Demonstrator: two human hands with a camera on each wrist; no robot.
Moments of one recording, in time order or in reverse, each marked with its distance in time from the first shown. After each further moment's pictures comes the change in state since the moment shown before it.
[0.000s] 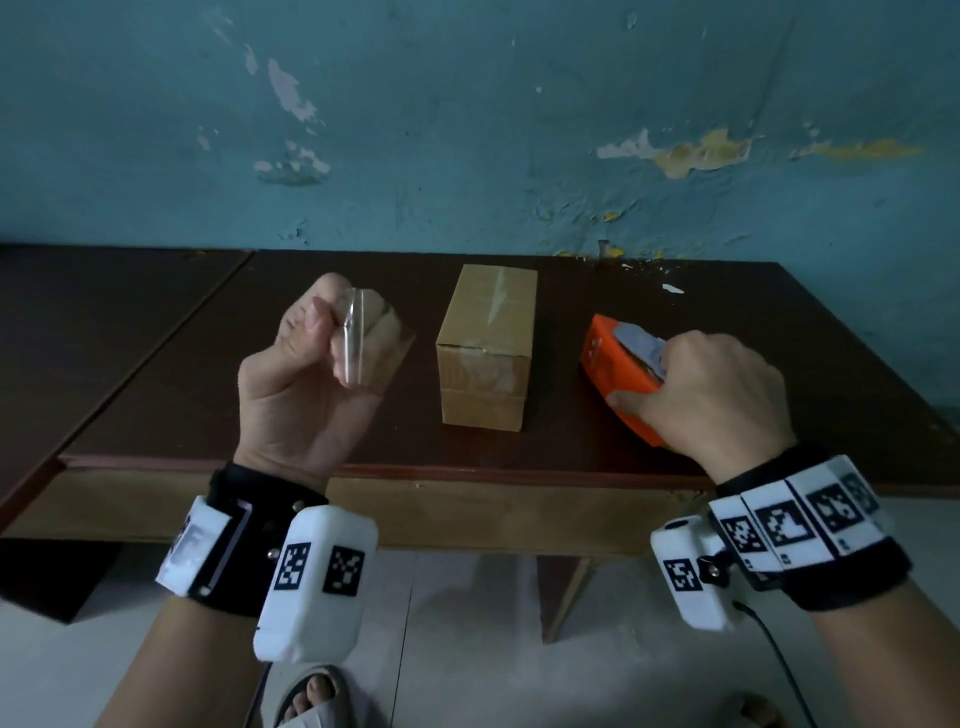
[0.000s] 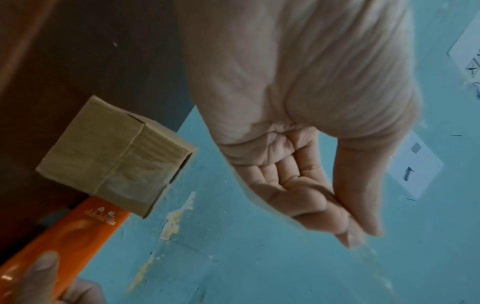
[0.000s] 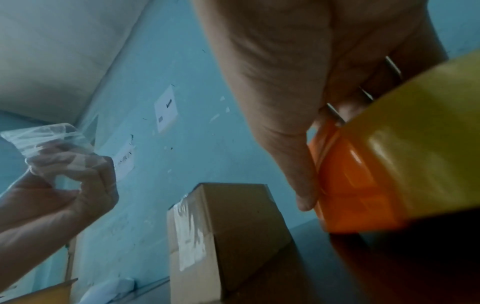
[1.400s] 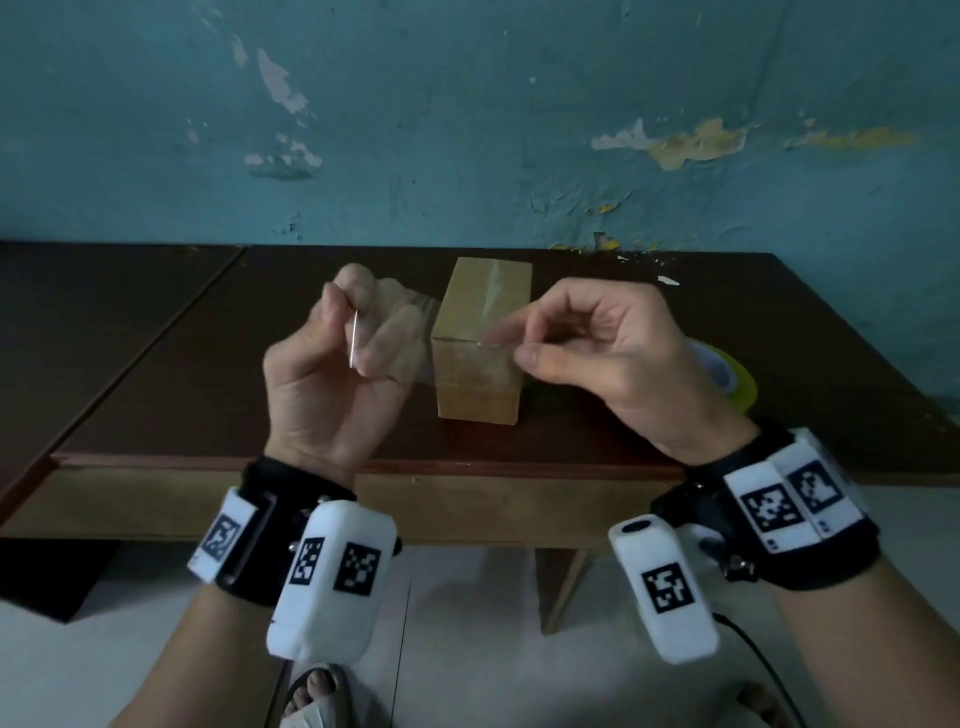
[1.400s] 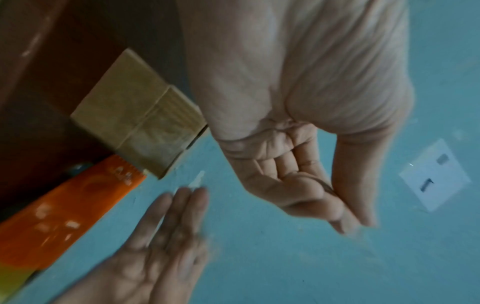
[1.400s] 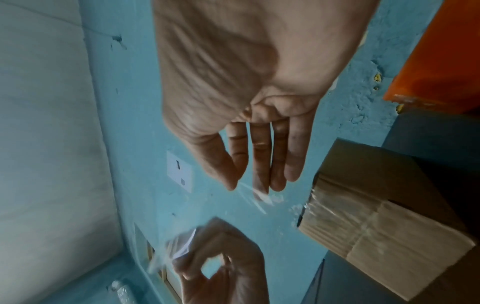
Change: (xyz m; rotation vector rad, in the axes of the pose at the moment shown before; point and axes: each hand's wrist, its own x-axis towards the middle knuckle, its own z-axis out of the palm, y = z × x) left_hand 0.007 -0.017 0.000 -0.092 0.034 -0.045; right_hand -0.016 -0.028 -0.004 1.320 -0.134 -0.833
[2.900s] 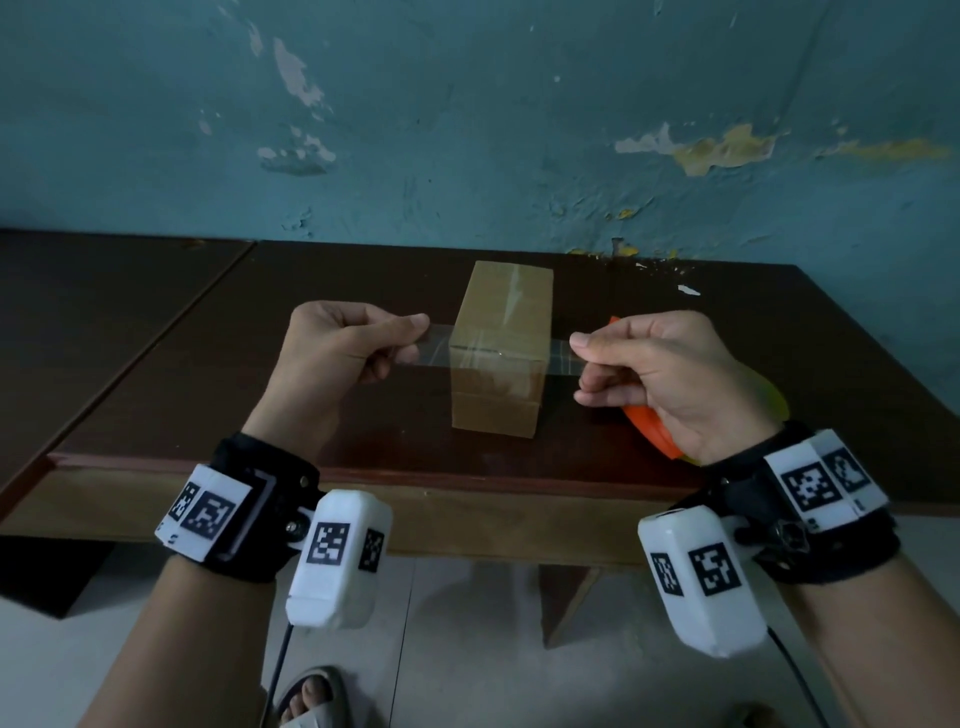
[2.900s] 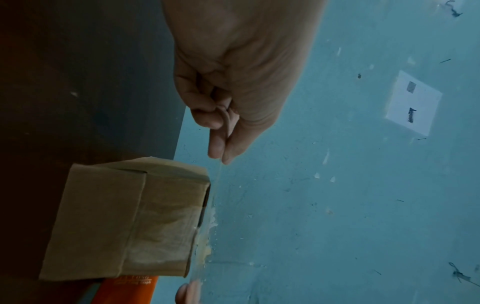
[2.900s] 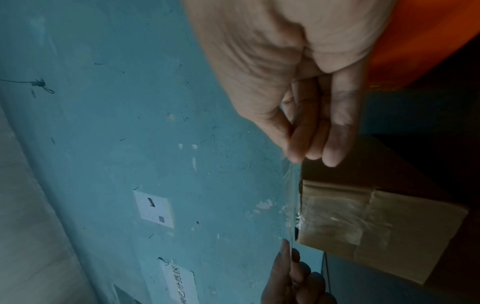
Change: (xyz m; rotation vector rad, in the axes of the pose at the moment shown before) left_hand 0.011 0.031 -0.036 1.203 0.651 -0.086; right_hand 0.016 0.022 -0.014 0.152 0.331 0.542
